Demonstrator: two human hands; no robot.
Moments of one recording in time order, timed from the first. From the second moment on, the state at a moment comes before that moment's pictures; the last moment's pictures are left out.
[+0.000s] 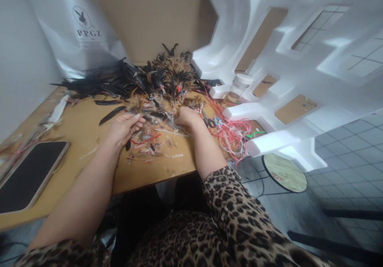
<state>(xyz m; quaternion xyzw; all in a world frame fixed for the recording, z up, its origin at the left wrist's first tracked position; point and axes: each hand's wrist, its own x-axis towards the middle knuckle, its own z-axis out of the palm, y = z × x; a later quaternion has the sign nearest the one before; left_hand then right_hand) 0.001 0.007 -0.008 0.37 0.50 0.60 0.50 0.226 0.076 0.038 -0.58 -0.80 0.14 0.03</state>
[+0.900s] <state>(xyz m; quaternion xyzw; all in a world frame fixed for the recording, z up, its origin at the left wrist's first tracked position) -0.002 0.008 -0.011 0.36 0.49 0.61 0.50 0.217 0.086 0.019 -0.58 -0.77 0.17 0.20</state>
